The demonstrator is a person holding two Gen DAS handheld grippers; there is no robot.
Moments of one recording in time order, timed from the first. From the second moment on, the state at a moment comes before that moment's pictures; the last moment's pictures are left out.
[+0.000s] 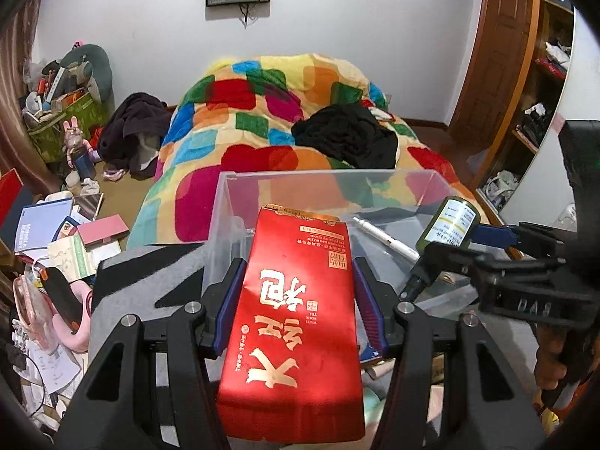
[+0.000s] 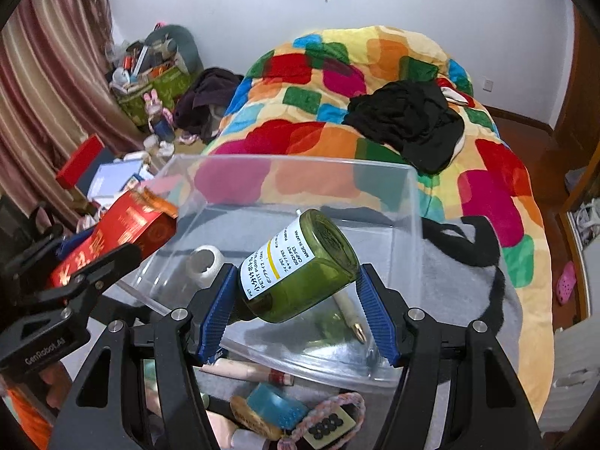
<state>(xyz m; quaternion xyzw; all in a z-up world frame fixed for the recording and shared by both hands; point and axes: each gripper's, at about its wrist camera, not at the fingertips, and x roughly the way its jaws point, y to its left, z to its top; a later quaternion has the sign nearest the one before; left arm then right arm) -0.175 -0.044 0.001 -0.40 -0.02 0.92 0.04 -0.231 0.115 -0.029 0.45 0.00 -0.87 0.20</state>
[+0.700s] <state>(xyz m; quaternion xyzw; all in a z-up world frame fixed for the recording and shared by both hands) -0.164 -0.034 0.008 -0.39 -0.01 0.92 0.06 -0.215 0.096 -0.032 0.43 0.08 -0.88 0.20</state>
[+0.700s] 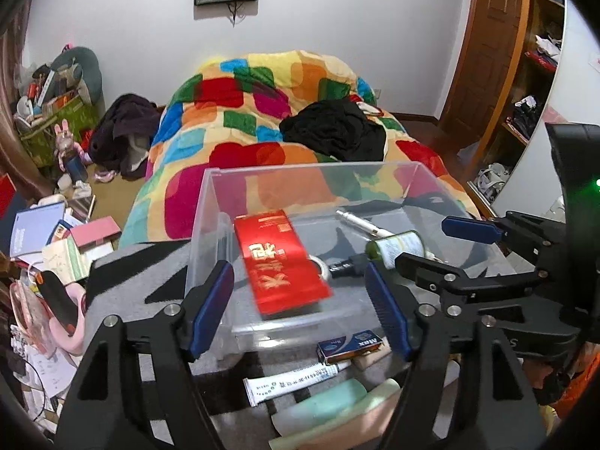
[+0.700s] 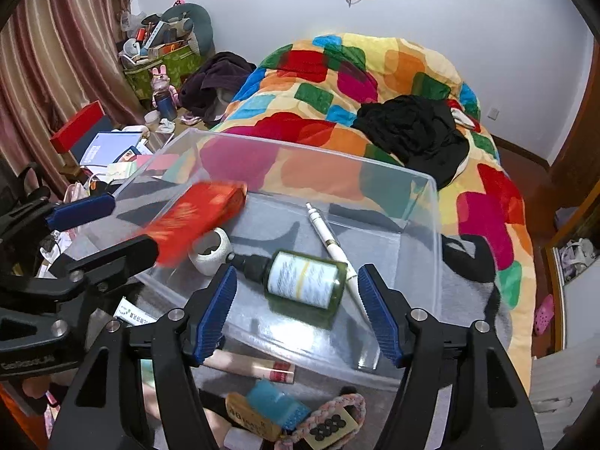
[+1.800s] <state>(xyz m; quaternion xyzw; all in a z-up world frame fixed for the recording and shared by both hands) -0.035 -0.013 -0.015 -0.39 0.02 0.92 0.07 -0.131 0.188 -0.031 0.44 -0.01 -0.88 0.19</state>
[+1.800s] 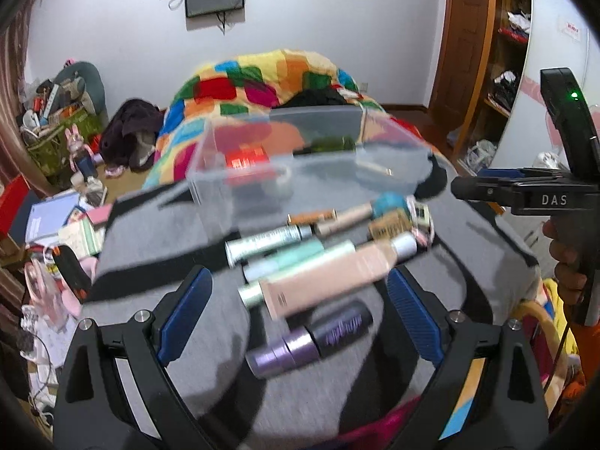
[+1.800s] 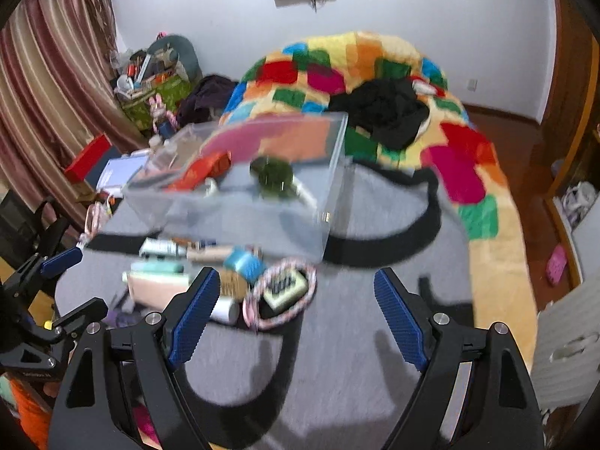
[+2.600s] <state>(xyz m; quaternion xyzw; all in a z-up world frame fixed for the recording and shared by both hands) -0.034 -0.006 -0.064 -0.43 0.00 0.90 0.06 -0.131 0.164 -0.086 0.48 0.03 -0.85 0.20</state>
